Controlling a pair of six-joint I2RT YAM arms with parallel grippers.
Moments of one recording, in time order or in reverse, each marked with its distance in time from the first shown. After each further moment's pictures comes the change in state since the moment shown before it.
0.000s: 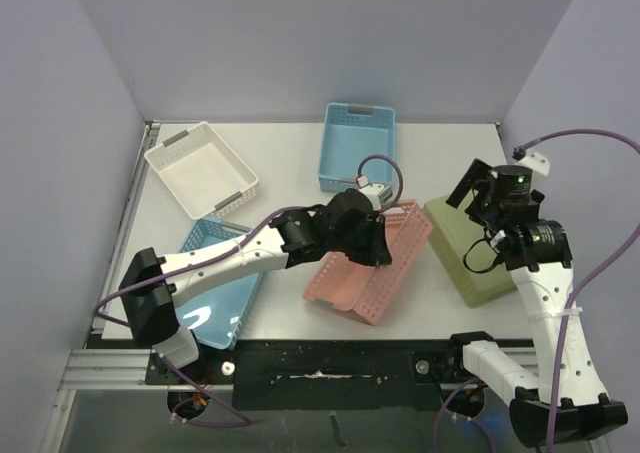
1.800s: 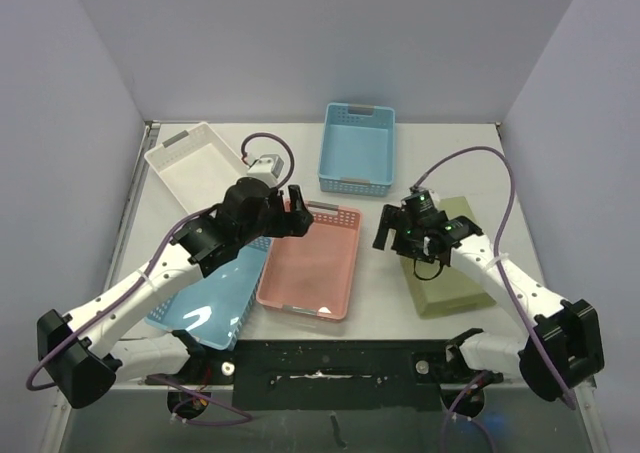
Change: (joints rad) left arm 0.347 -0.513 -0.374 0.037 -0.177 0.119; right arm 0.390 0.254 -0.288 0.232 -0.241 0.161
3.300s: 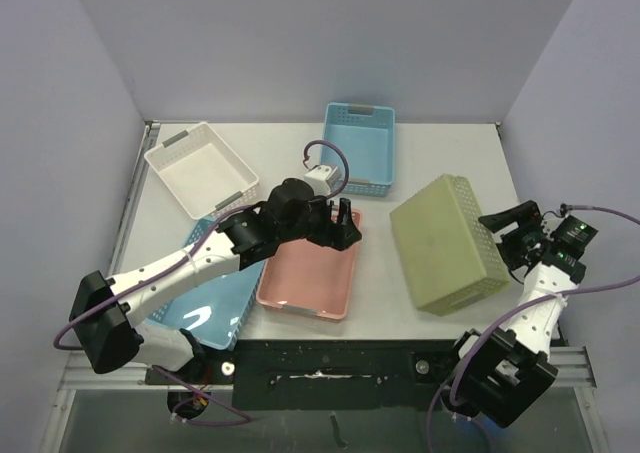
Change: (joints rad) left arm -0.144 0.218 0.086 0.172 0.214 0.055; right arm -1.197 -0.210 -0.134 0.112 -0.782 -0.138
